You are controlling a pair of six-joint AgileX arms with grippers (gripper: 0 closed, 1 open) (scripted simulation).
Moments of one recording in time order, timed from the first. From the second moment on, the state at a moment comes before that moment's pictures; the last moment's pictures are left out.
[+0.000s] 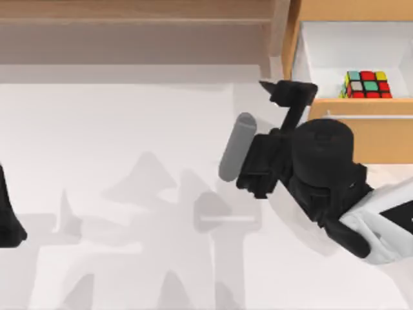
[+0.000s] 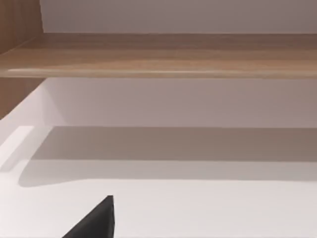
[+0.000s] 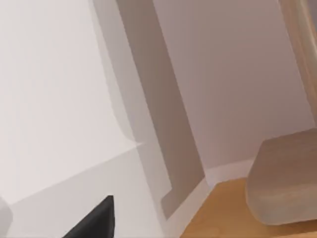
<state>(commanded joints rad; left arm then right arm) 0.00 0.00 0.00 0.00 0.00 0.00 0.69 1.90 0.70 0.95 0.32 -1.07</state>
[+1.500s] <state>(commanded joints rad) 0.00 0.00 0.00 0.00 0.00 0.00 0.14 2.45 2.46 -1.48 0.02 0.18</state>
